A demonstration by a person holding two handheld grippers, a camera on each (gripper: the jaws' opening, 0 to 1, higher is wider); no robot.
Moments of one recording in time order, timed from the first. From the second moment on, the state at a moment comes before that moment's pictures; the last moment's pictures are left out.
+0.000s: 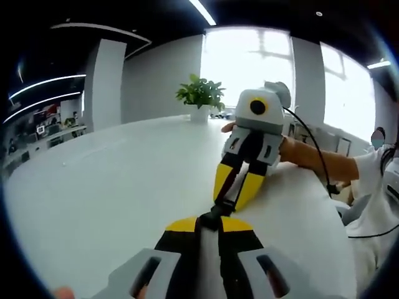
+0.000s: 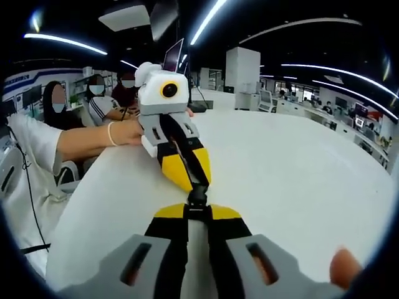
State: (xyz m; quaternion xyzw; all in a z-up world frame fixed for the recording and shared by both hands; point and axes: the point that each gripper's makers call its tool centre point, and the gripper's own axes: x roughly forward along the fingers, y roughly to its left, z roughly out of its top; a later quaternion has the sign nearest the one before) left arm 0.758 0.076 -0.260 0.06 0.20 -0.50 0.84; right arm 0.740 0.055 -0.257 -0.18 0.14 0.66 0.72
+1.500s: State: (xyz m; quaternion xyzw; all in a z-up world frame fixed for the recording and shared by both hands) left arm 0.751 0.074 -0.259 0.07 0.19 -0.56 0.80; right arm 0.730 0.058 -0.254 -0.20 0.11 0.69 0.68
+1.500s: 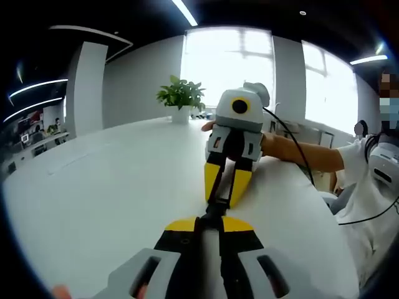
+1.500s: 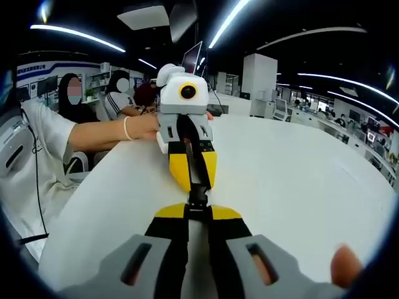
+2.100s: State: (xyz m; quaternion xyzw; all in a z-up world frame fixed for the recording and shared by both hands) left arm 0.746 0.067 -0.257 0.04 0.20 -0.58 0.79; right arm 0.731 0.059 -0.255 -0.17 0.12 0.70 0.68
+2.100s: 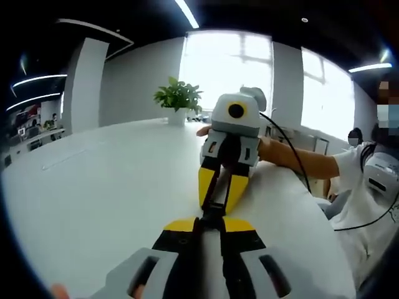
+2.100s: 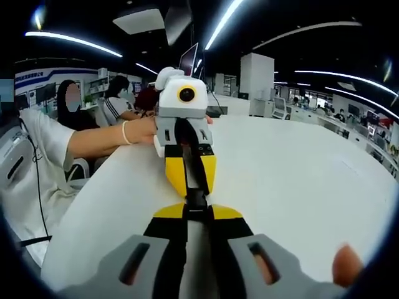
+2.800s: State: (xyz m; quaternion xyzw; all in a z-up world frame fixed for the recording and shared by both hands) left arm 0.757 0.063 -0.256 0.03 0.20 -0.55 0.81; right arm 0.744 0.061 -0.256 -0.17 0.12 0.69 0.70
